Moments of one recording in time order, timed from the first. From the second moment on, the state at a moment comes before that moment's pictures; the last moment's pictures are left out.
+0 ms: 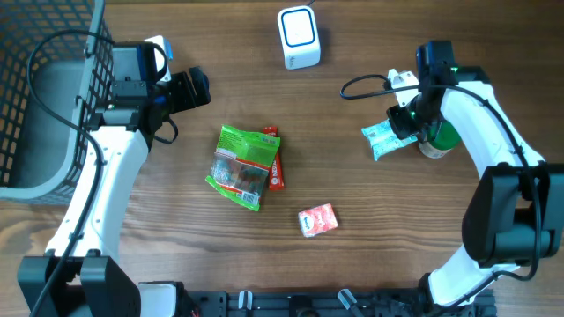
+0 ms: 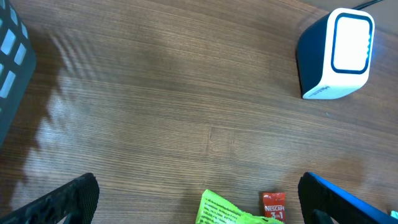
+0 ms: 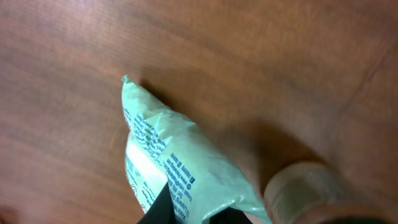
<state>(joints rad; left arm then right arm) -0.02 1.52 1.21 -0.55 0.10 -0.27 0.03 1.85 1.35 -0.91 -0.09 -0.35</state>
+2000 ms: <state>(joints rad) -0.02 1.52 1.21 -0.55 0.10 -0.27 0.04 1.78 1.10 -0.56 0.13 0.08</state>
